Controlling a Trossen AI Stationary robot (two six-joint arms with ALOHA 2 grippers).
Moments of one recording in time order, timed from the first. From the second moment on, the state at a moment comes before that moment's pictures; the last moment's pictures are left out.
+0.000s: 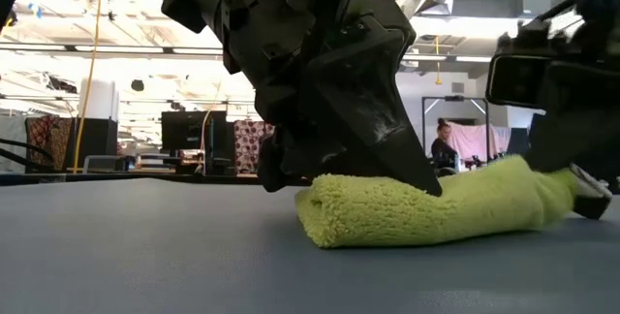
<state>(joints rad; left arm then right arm) -0.36 2.13 1.35 -0.04 0.06 -0.76 0.57 1.67 0.41 0.70 0.13 1.10</state>
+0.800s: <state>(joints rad) -0.30 2.07 1.35 -0.08 0.02 -0.70 0.44 1.67 0.37 0.60 -0.06 1.34</state>
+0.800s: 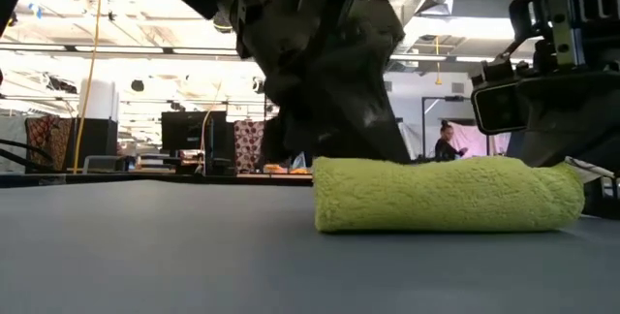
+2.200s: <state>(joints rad) -0.22 2.13 1.35 -0.01 0.09 -0.51 0.41 1.66 0.37 0.60 0.06 1.48</state>
